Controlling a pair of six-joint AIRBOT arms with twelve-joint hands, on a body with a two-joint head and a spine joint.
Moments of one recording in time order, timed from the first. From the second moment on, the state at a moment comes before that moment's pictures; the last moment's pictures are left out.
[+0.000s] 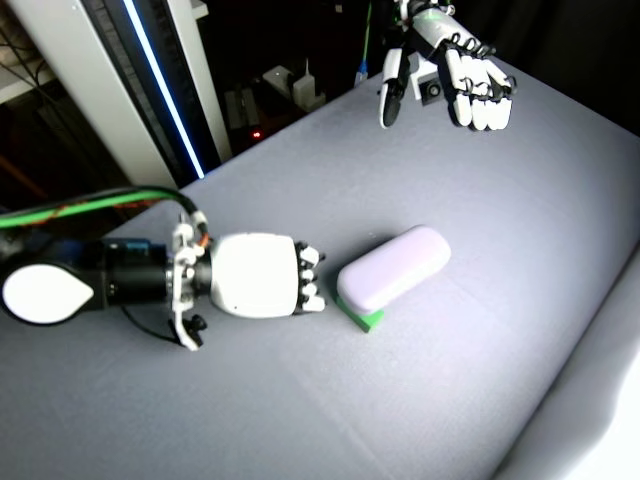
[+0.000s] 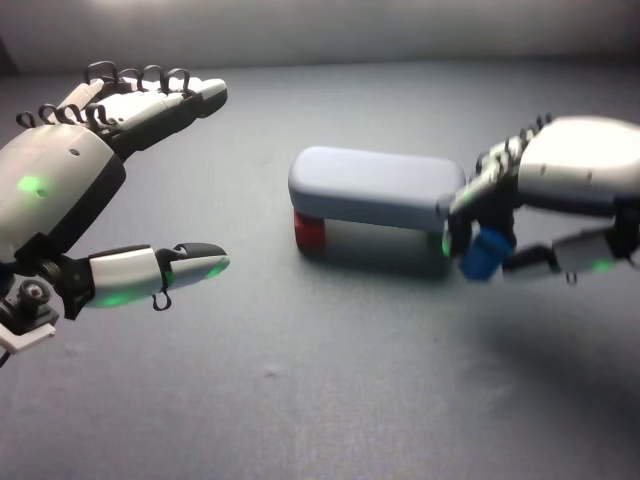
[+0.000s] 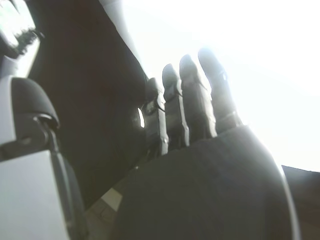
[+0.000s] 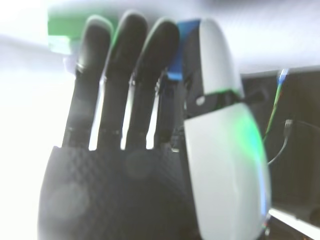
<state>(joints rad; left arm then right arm) 1.07 -0.93 0.96 -0.28 -1.29 0.79 -0.55 -1.15 1.43 -0.66 0.72 -0.15</state>
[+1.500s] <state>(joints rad) 1.08 -0.95 0.96 -0.27 -1.27 0.77 -0.34 -1.38 1.64 -0.76 0.50 -0.23</state>
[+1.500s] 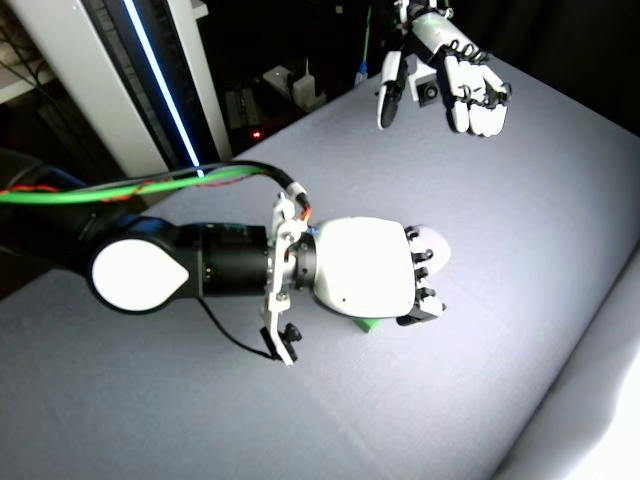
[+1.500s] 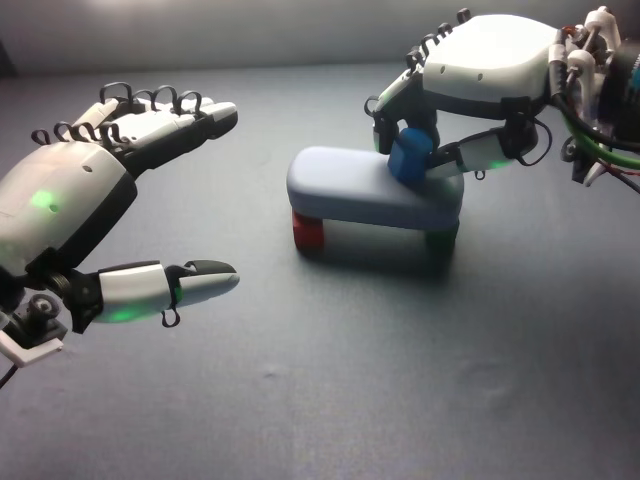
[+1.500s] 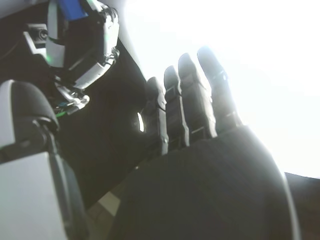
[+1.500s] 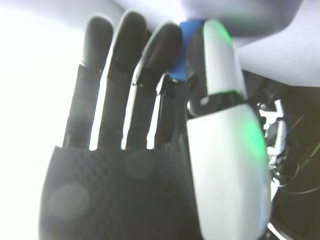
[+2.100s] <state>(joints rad) 1.08 -0.95 0.96 -0.27 -1.27 0.76 -0.34 -1.38 1.64 -0.78 0.48 -0.23</state>
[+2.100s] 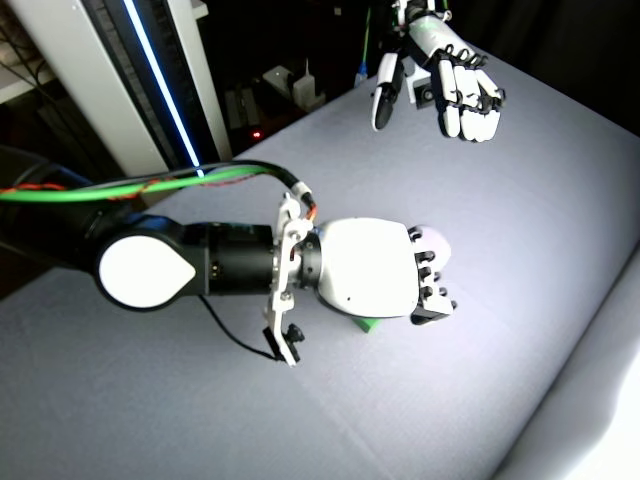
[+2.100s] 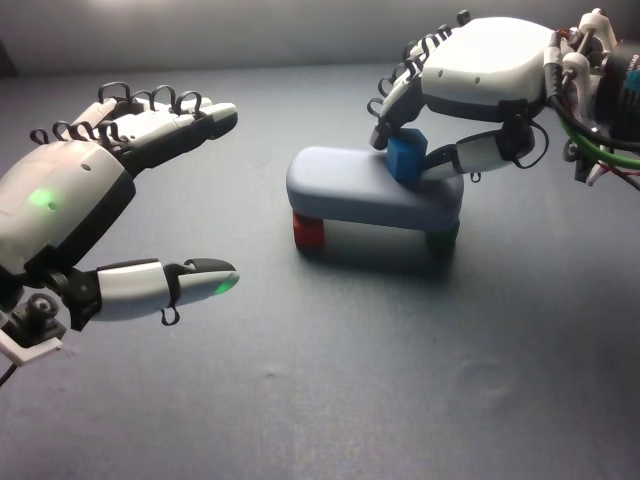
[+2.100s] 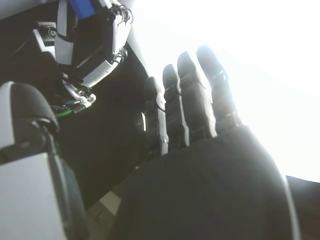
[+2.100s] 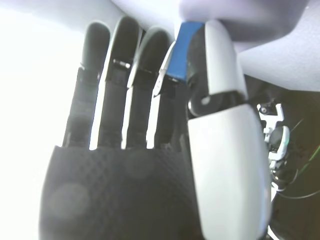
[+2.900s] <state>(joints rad) 1.08 -0.95 0.96 -0.27 -1.27 0.76 -0.31 -1.37 1.62 -0.78 0.46 -0.23</state>
